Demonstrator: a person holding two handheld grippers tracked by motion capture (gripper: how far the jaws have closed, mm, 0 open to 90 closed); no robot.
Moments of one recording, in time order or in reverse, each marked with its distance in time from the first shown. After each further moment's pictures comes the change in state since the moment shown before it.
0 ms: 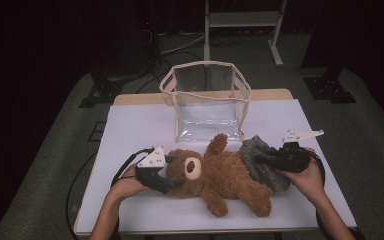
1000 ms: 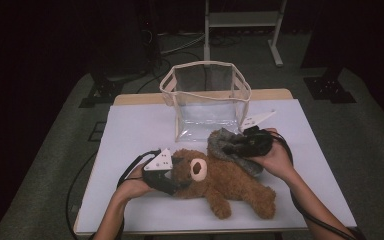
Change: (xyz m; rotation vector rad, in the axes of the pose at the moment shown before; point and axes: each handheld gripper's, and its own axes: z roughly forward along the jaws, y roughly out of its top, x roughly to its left) left arm -0.010 0.008 0.012 -0.014 0.000 0.049; right arm 0.032 0.072 0.074 0.152 0.075 -0.189
